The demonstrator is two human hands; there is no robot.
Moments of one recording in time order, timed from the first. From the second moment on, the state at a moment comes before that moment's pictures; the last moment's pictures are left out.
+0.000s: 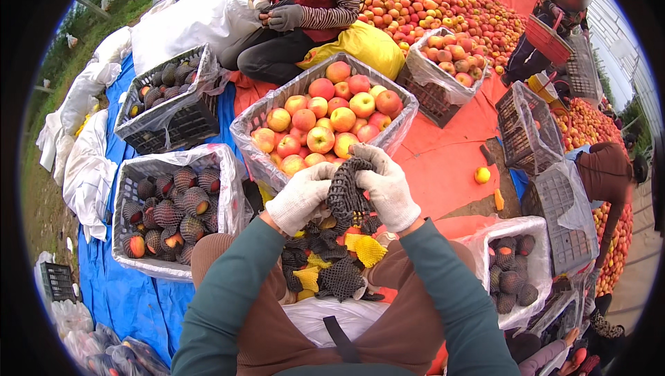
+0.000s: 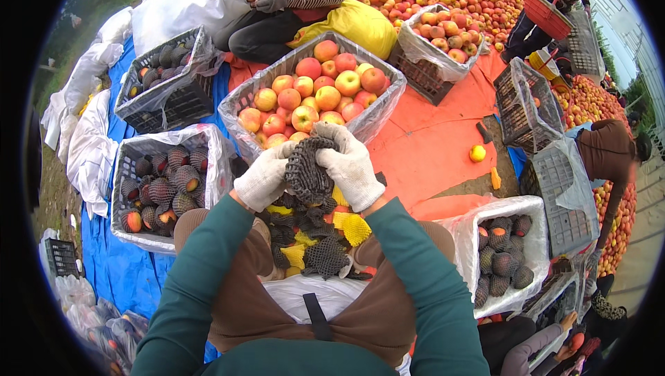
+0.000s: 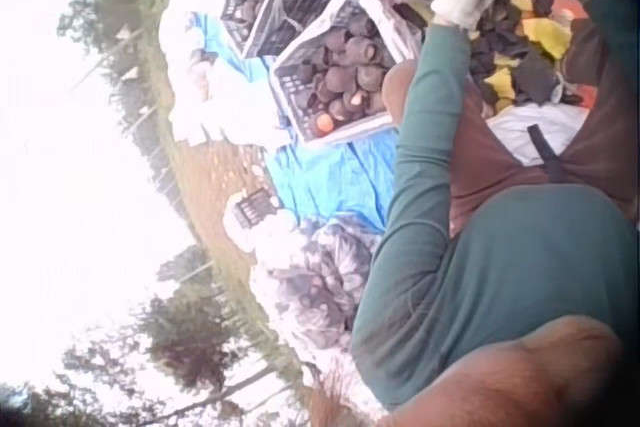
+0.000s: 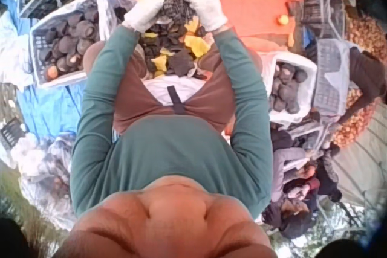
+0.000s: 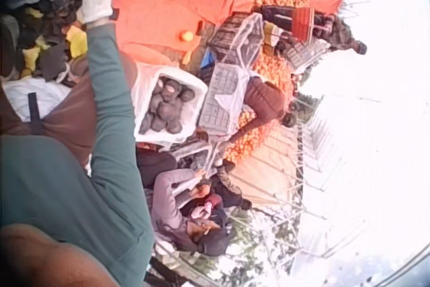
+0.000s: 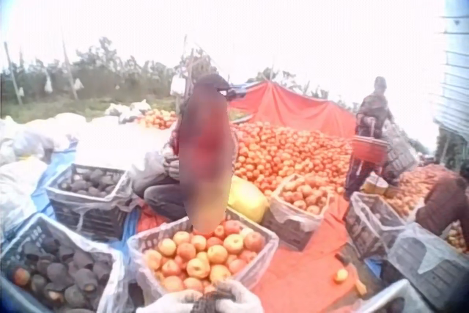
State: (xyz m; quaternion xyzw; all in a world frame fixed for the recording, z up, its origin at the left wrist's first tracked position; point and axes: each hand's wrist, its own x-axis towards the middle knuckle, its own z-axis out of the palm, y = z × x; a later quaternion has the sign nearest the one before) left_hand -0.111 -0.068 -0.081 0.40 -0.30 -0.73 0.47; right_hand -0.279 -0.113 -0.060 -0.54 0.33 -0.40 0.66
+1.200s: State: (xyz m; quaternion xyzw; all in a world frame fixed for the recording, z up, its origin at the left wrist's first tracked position) left_hand -0.123 -0.013 -0.019 0.51 -0.48 -0.43 0.57; right_hand -0.289 -0.058 -0.074 -0.22 0.20 -0.31 0.90
